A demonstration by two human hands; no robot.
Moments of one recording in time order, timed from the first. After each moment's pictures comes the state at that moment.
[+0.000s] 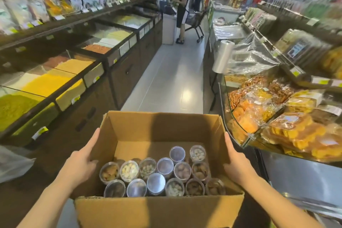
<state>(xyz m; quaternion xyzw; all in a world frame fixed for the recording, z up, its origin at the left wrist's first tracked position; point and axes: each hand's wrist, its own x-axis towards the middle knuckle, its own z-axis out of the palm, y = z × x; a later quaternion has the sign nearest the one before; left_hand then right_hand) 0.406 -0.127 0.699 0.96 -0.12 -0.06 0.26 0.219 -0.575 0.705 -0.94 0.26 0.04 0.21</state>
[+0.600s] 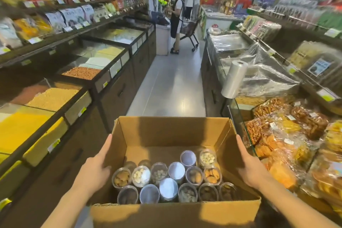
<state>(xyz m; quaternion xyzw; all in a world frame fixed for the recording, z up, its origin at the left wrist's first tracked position) 0.691 -0.260 0.722 0.95 -0.16 -0.08 0.24 0.485 -0.690 0.726 -0.93 0.29 0.05 0.21</state>
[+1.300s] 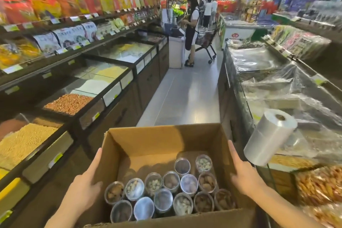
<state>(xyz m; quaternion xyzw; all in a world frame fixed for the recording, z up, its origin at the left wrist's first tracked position) 1.003 -0.487 0.724 0.96 -0.08 -0.08 0.27 0.864 -0.945 0.705 -0.95 0.18 0.01 0.26</state>
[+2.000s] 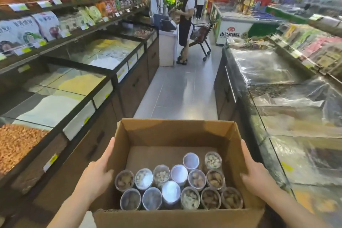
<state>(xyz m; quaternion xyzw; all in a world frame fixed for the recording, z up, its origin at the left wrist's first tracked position) 1.420 -0.700 0.721 0.96 -0.14 -0.10 0.24 1.228 -1.125 0.721 -0.93 0.27 0.03 0.26</state>
